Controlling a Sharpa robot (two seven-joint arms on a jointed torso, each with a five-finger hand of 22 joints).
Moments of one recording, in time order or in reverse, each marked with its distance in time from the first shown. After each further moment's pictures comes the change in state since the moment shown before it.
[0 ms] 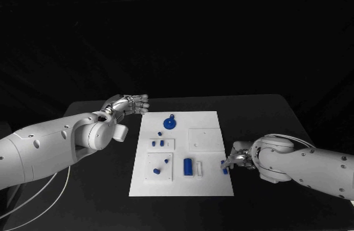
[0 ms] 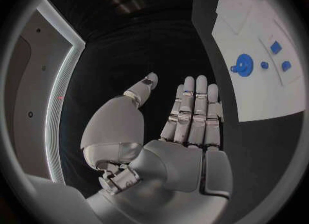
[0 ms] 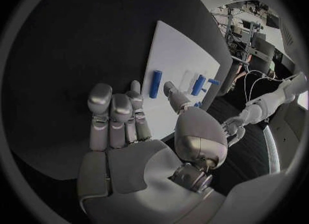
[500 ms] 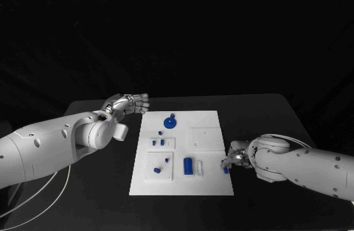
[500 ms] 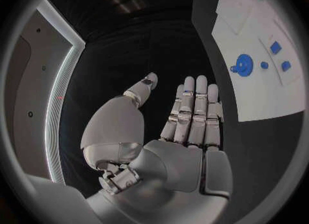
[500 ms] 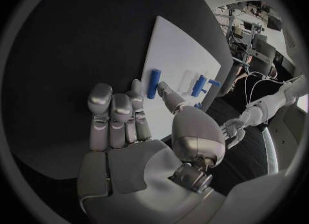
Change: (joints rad) left arm 0.000 0.000 0.000 -0.001 0.000 0.002 -0.001; left_hand 0.000 0.000 -0.003 0.003 0.000 0.000 0.000 0.000 0.000 0.000 0.000 0.000 0.000 0.000 0.000 0.000 0.002 0.000 0.000 0.000 0.000 0.001; right arm -0.012 0.027 0.005 -0.019 -0.018 -0.010 0.000; right_hand 0.069 0.059 0.033 -0.021 0.000 0.006 -0.006 0.004 0.003 0.000 0.000 0.000 0.001 0.003 -0.003 -0.004 0.001 0.002 0.000 0.000 0.000 0.000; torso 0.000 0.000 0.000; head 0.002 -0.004
